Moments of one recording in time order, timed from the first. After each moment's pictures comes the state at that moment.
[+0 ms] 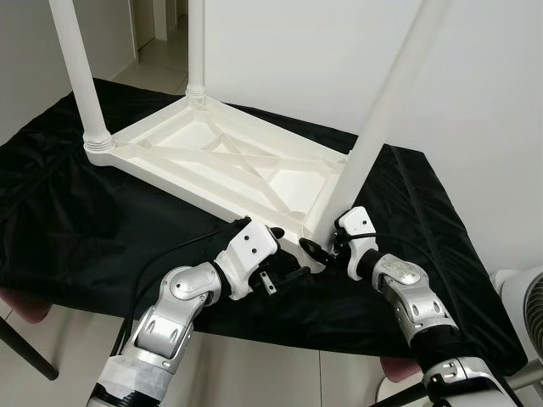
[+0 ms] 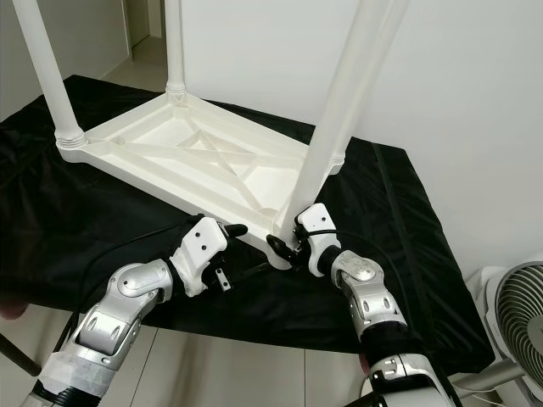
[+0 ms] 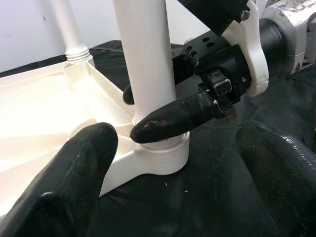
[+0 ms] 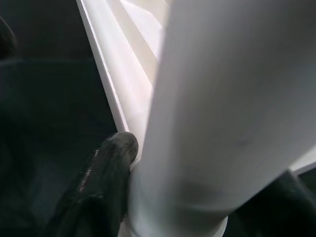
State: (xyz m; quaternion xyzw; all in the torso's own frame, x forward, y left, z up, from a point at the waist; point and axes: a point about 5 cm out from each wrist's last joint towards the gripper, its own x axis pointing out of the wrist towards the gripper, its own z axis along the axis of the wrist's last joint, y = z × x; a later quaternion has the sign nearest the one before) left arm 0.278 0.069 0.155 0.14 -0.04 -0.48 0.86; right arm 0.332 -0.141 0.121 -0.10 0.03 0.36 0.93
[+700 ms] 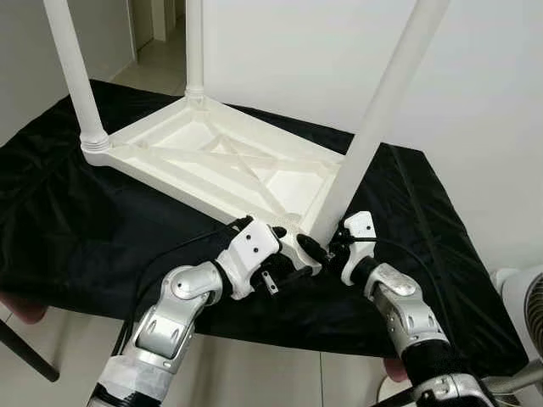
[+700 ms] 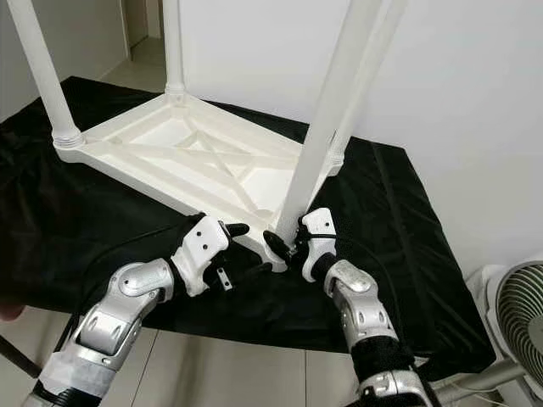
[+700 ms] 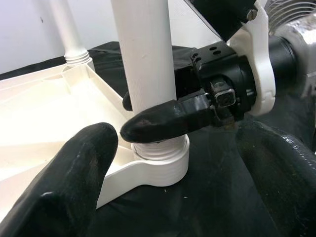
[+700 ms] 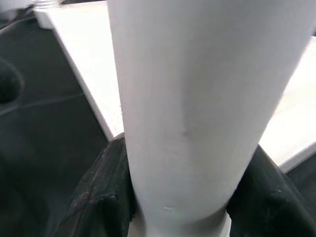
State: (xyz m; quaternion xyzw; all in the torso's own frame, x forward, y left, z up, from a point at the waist) left arm 0.277 0.067 0.157 0.14 -0.04 -0.49 0.86; right arm 0.319 -0.132 0.118 -0.01 0.00 0.28 0.96
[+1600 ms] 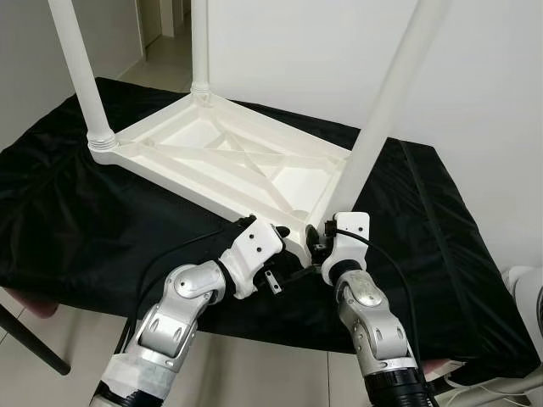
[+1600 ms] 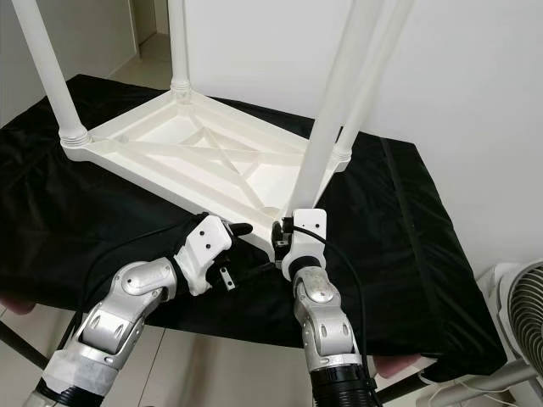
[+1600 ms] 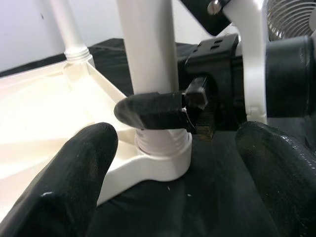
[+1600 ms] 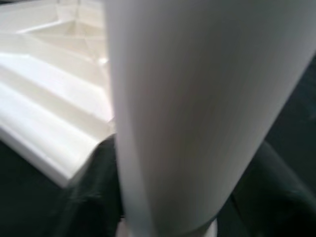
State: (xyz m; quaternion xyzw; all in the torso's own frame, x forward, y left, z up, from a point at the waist) left arm 0.278 0.063 0.162 0.14 -0.05 -0.49 0.86; right arm 0.299 -0.106 0.139 0.02 0.01 0.03 1.00
